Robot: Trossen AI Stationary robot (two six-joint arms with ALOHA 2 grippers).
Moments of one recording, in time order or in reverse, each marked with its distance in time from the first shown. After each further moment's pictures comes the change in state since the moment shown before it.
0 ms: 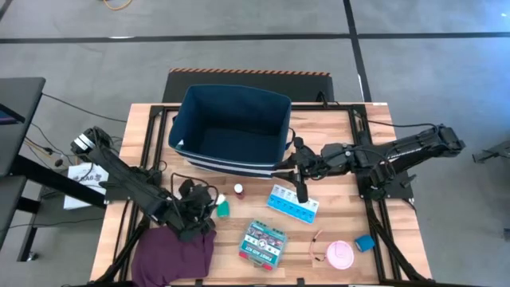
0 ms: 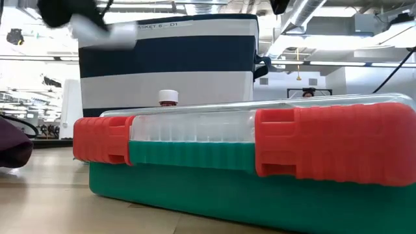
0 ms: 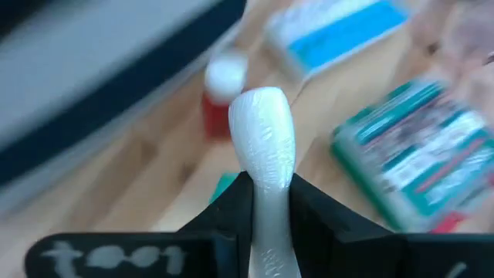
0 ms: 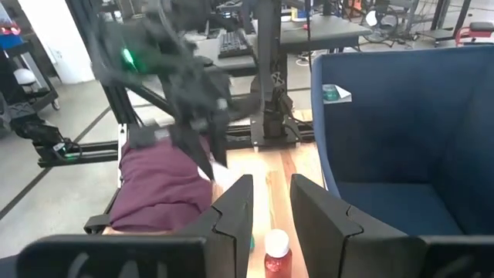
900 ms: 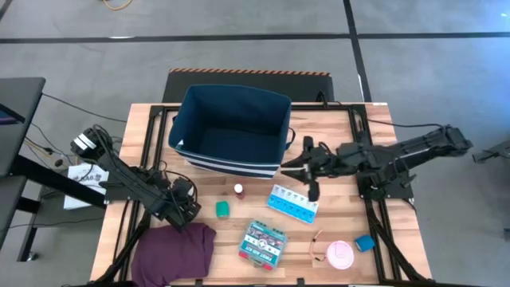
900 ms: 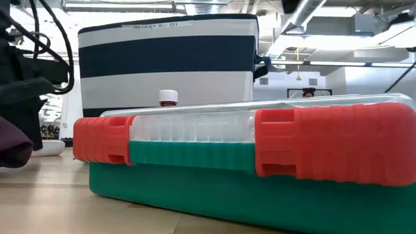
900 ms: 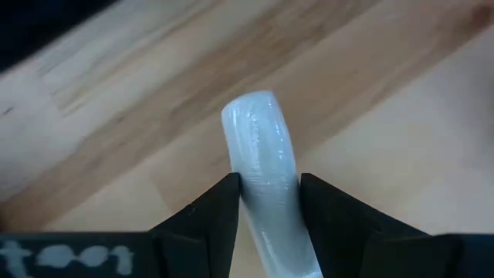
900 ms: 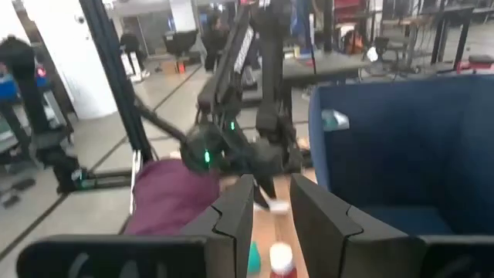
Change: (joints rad) left arm -0.004 -0.003 -0.516 -0.015 0.224 -0.571; right arm 0.003 -0.114 -0.132 0.157 0.001 -0.002
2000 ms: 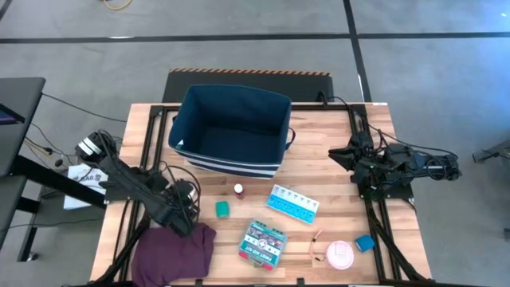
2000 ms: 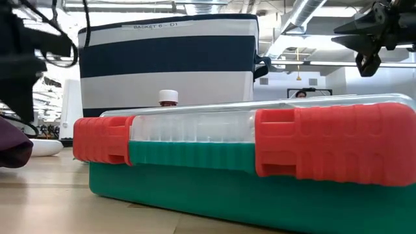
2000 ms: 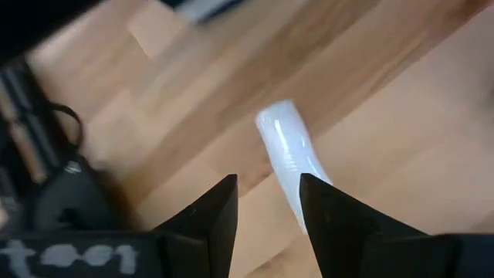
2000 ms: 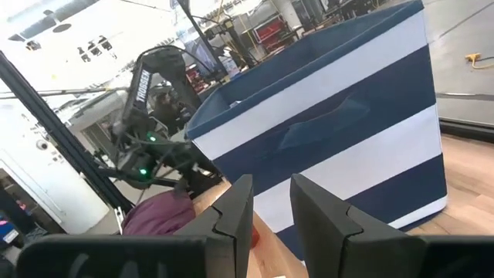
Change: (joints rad) left arm -0.018 0.084 0.247 -0.345 0.050 0.048; right arm -0.108 -1.093 -0.573 -0.431 0.130 0.375
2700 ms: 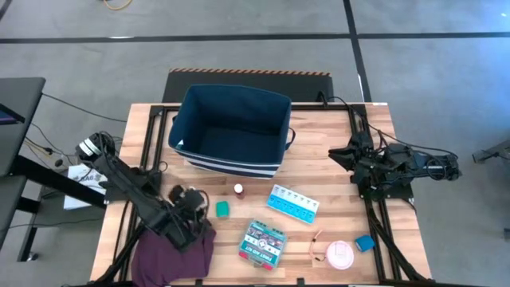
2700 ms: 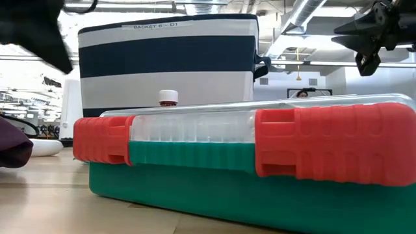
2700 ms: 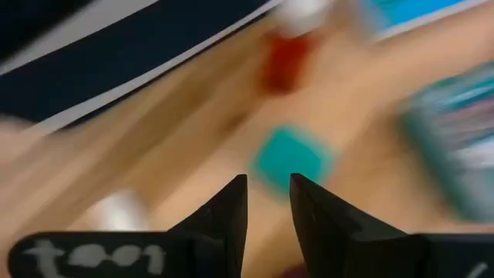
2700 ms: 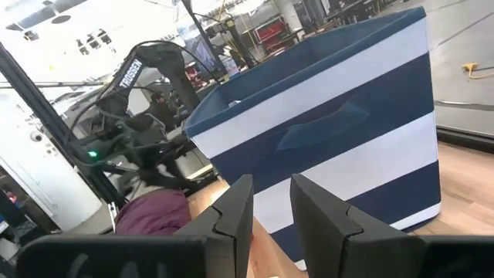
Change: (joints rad) left arm -0.067 0.015 0.226 0.102 -0.236 0.096; right arm -0.001 0.000 0.000 0.000 0.000 -0.042
